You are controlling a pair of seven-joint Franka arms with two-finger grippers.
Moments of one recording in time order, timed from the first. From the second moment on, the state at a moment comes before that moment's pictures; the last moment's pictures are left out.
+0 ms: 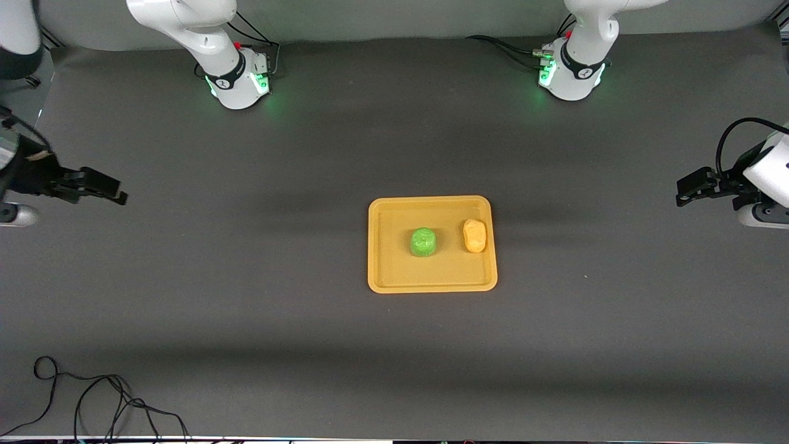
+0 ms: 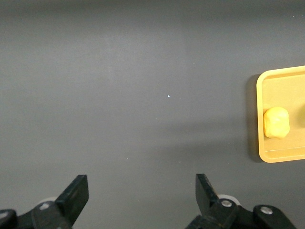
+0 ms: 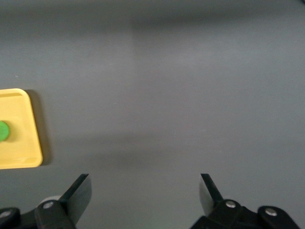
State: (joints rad) left arm 0.10 0.06 -0.10 -1.65 0.01 1.70 0.11; right arm -0.03 0.06 -0.03 -1.56 0.07 1.59 0.02
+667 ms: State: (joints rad) left arm 0.11 0.07 -0.09 -1.65 0.01 1.70 0.11; right arm -0.03 0.06 -0.04 -1.57 0.03 1.59 0.00
